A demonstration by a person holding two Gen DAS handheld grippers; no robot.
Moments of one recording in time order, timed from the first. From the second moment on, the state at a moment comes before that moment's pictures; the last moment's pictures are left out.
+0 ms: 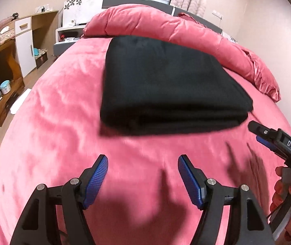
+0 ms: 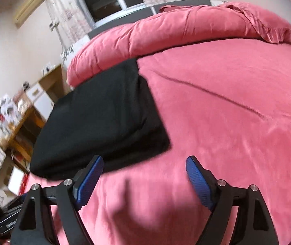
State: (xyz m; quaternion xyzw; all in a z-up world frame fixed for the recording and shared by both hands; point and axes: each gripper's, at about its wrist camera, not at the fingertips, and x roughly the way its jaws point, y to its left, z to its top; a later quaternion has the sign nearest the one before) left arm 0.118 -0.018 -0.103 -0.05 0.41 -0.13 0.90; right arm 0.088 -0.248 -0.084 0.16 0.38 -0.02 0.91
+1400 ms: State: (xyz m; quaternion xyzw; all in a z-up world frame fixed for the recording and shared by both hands) left arm 0.034 -0.019 -0.078 -0.02 0.36 -0.02 0.93; right arm 0.018 -0.170 -0.072 0.02 0.37 0.00 0.93
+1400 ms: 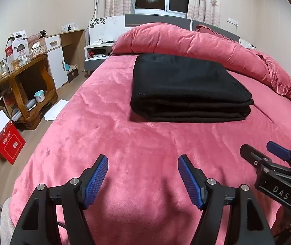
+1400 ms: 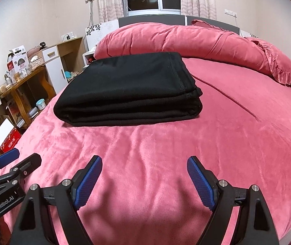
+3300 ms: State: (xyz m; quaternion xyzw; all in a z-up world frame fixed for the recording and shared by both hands) left arm 0.034 -0.020 -0.083 0.00 0.36 -0.01 0.93; right arm 0.022 -0.178 -0.083 0.03 0.39 0.00 0.92
